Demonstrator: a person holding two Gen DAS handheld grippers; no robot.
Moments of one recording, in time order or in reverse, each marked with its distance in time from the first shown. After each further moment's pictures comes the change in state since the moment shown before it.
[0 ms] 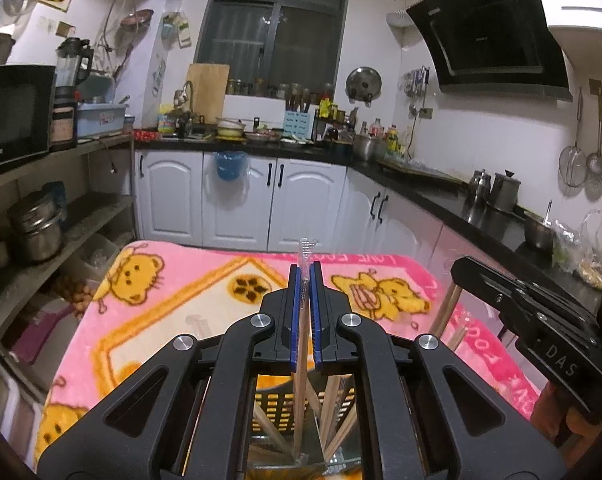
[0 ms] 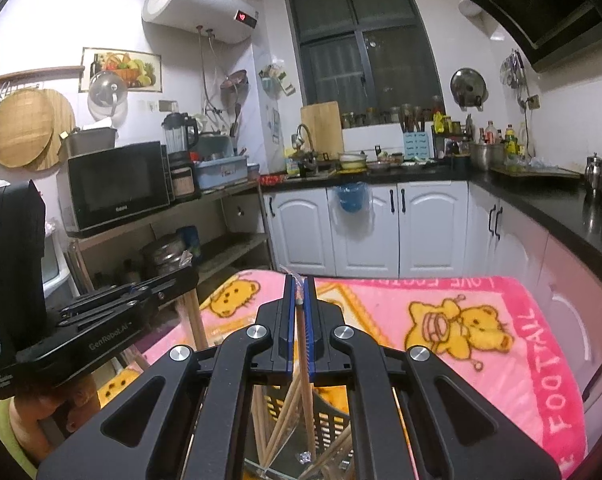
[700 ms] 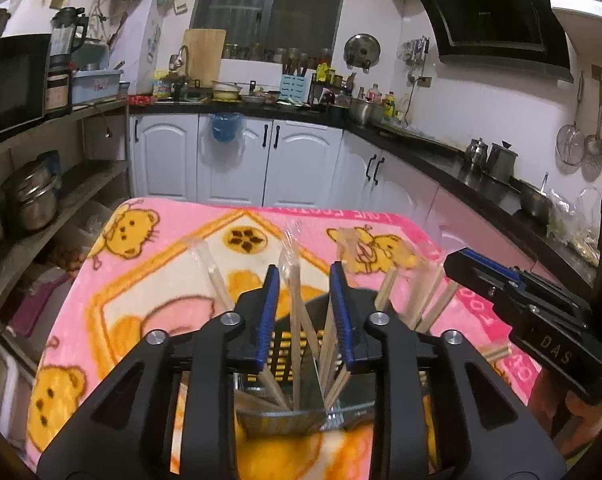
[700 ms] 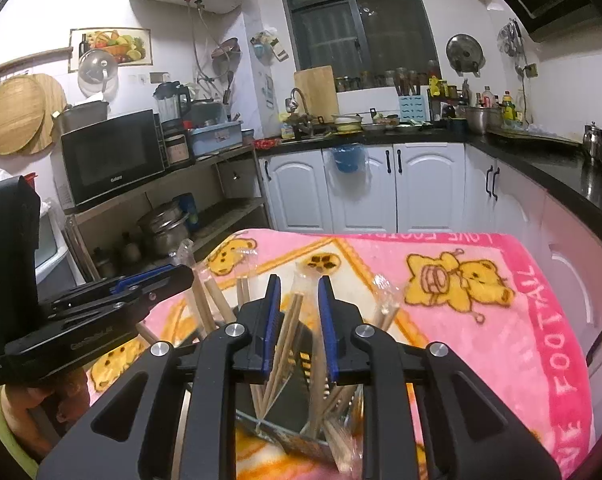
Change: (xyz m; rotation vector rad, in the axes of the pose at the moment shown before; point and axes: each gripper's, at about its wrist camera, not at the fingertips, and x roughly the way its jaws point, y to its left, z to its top) left arm -0.004 0.006 -0.032 -0.012 0.129 -0.023; right arm -0.008 -0.006 -0.030 0.033 0.115 -0.008
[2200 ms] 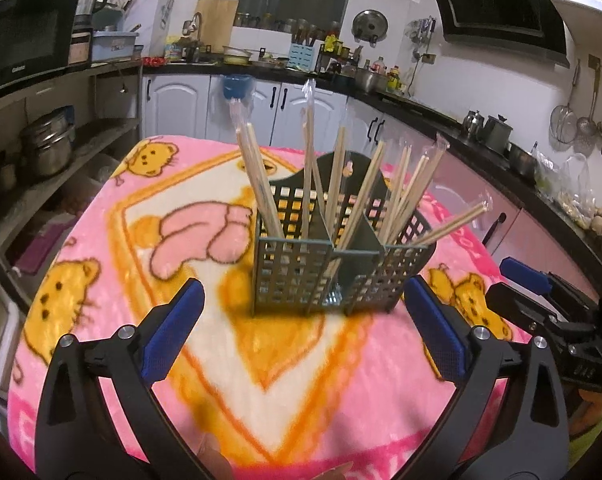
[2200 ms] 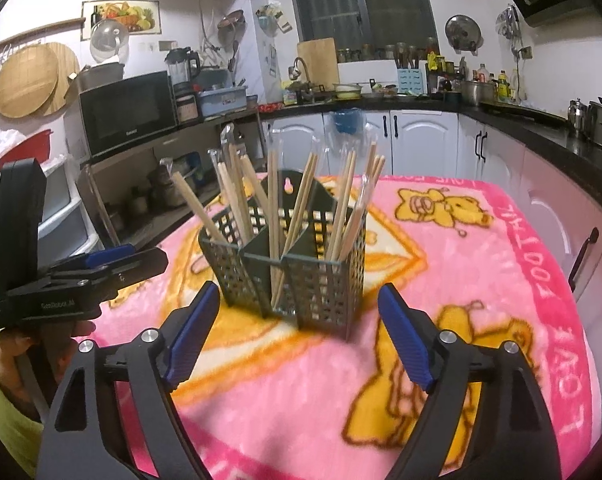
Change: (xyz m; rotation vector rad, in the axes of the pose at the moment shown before) left arm -0.060 0.008 -0.092 -0.048 0.104 0.005; right arm -0.075 0.021 -0.096 -0.029 0.113 -0.015
